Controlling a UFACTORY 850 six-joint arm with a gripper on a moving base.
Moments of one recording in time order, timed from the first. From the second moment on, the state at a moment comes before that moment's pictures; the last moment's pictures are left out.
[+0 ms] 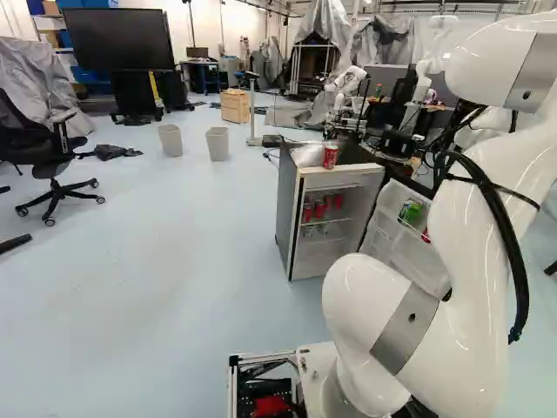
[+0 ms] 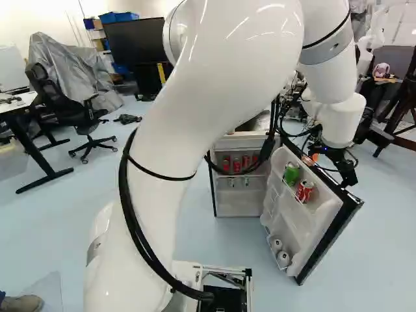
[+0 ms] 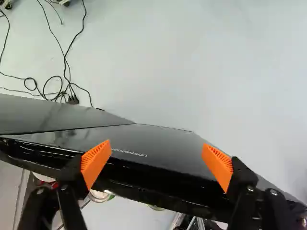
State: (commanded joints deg) arm -56.2 -32.6 -77.0 12.9 -21.4 0.0
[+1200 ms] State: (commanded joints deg) arm -58.2 -30.2 -73.6 9.4 -28.9 0.0
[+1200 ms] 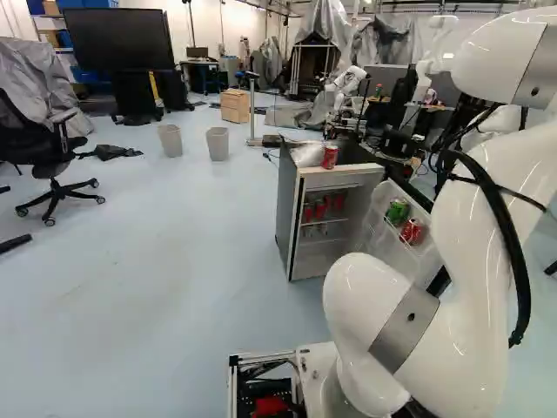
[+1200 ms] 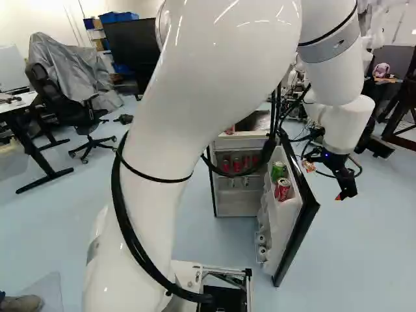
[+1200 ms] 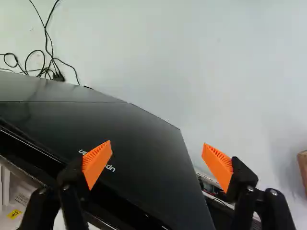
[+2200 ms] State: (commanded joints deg) arm -58.4 -24.7 -65.8 3.7 -30.2 0.0
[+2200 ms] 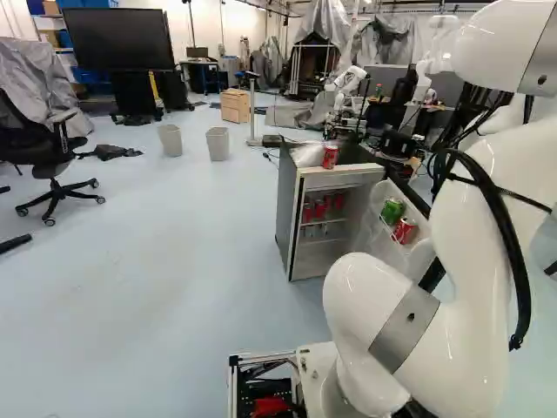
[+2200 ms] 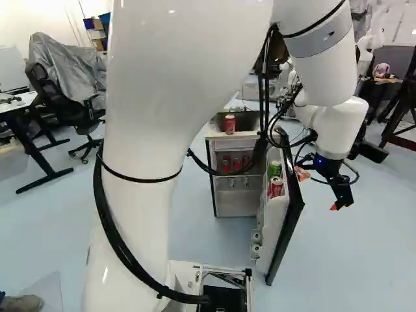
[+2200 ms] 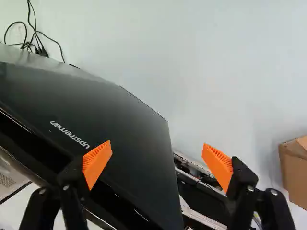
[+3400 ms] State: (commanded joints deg) arm -56.9 -15.0 -52.8 -6.4 -30.2 0.0
